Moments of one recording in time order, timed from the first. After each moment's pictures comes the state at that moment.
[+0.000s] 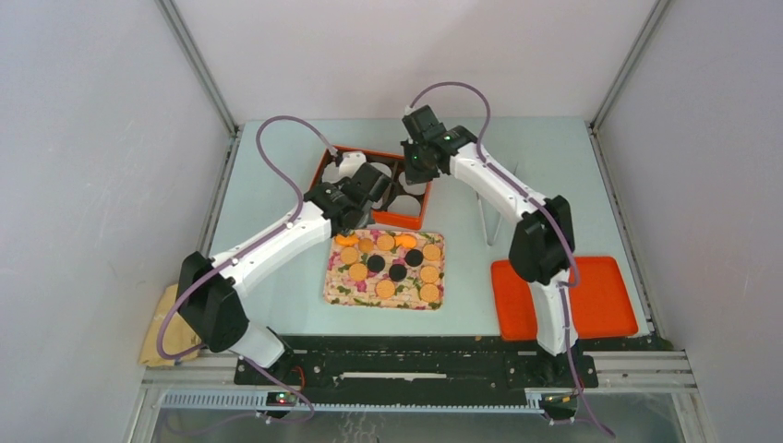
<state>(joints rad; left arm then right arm) -0.72 1.50 1.31 -0.84 -0.57 -0.69 0.61 2.09 2.01 -0.83 0.04 0.42</state>
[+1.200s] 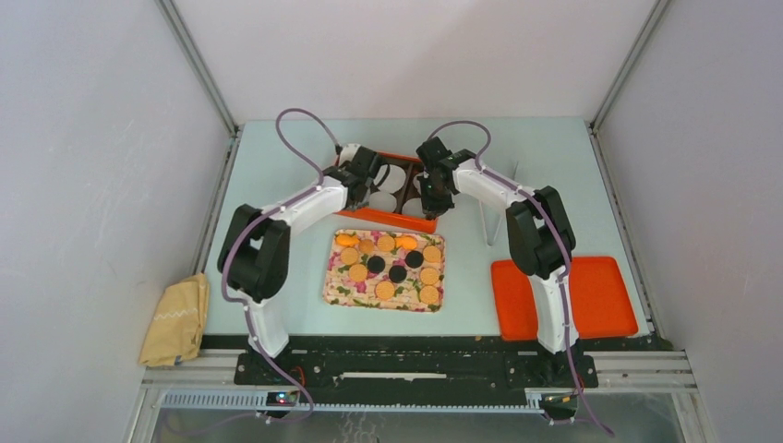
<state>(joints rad) -0.50 1.86 1.38 -0.58 -0.56 -0.51 0.54 2.15 1.75 -0.78 -0.05 0.40</state>
